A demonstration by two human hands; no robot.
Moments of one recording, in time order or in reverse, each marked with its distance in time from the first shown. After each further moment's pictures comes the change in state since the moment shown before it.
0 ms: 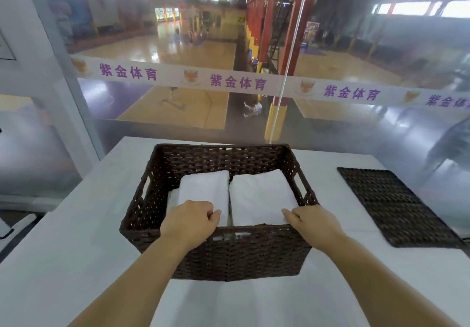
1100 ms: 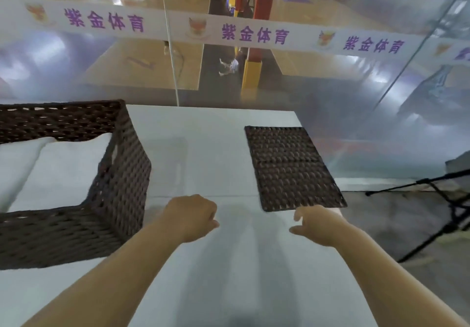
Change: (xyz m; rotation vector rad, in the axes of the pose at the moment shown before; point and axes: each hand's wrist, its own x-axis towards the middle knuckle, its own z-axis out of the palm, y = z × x) left_hand 0.038 0.394 0.159 0.271 -0.523 0.305; right_hand -0.036 0.447 -0.016 -0.085 -0.409 0.160
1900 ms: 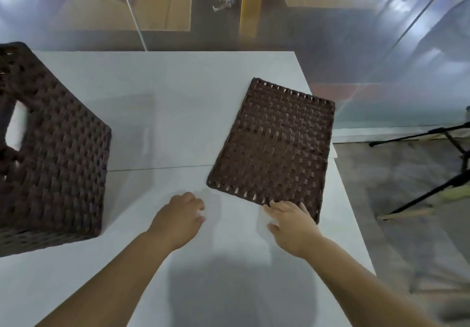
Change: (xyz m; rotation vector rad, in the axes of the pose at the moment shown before) left_hand 0.067 0.024 0.119 -0.308 -0.077 -0.116; right_hand 0.050 0.024 0.109 0.067 -0.072 -0.152
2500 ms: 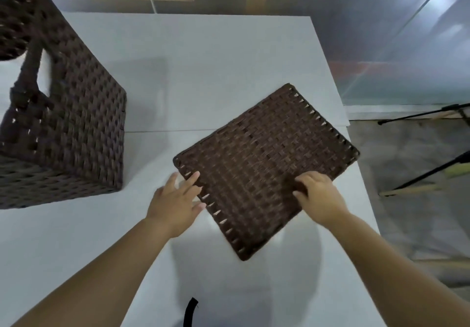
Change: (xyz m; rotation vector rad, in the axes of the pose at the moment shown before) left_hand -0.053 -0.041 0.044 0.218 -0.098 -0.048; right_hand -0.035 0.015 0.013 0.090 0.255 0.100
